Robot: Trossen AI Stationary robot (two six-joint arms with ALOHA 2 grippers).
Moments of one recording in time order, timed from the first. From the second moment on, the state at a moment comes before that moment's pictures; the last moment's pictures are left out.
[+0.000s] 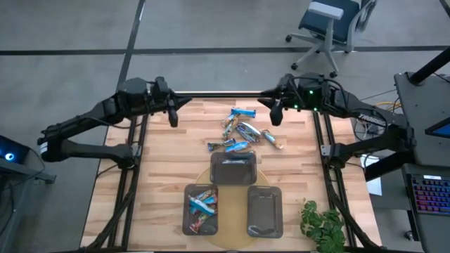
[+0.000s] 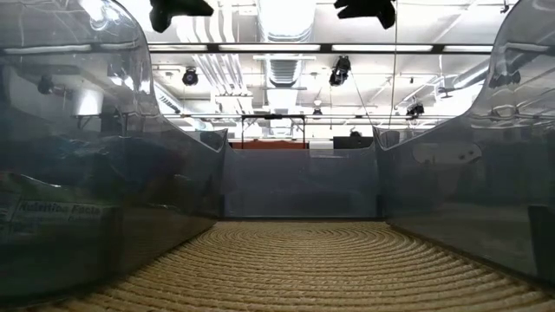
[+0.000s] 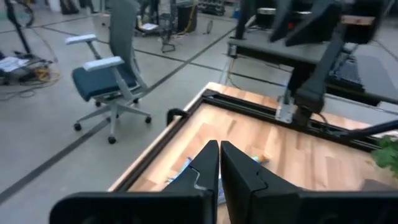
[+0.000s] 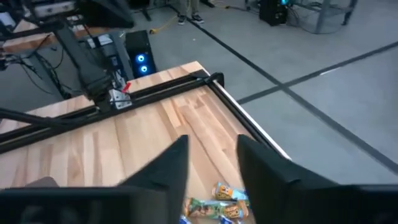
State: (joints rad) left arm 0.40 0.92 1.09 -0.37 -0.01 -0.07; right arm -0.31 1.16 1.28 -0.47 0.03 0.15
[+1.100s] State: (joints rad) left arm 0.65 1.67 1.59 -0.65 0.72 0.43; right arm -0.31 1.11 1.27 -0.60 0.00 0.18
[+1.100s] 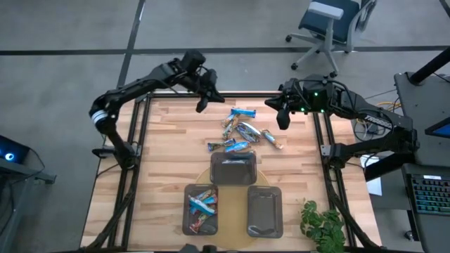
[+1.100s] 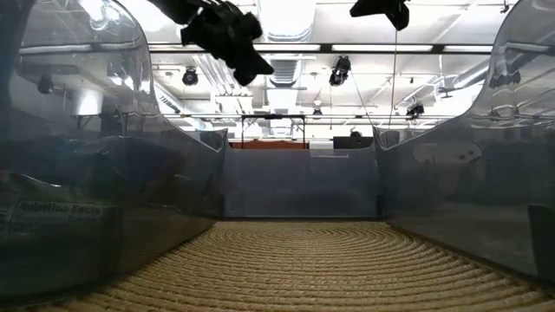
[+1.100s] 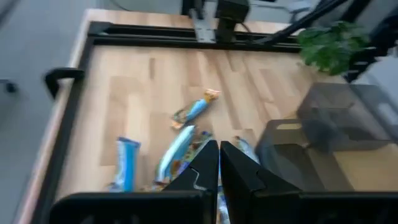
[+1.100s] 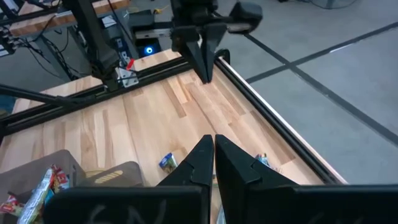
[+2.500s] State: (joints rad) left arm 0.33 1.91 1.60 -0.67 0.24 0.10; right arm -0.31 1.08 1.27 -0.60 0.00 0.15
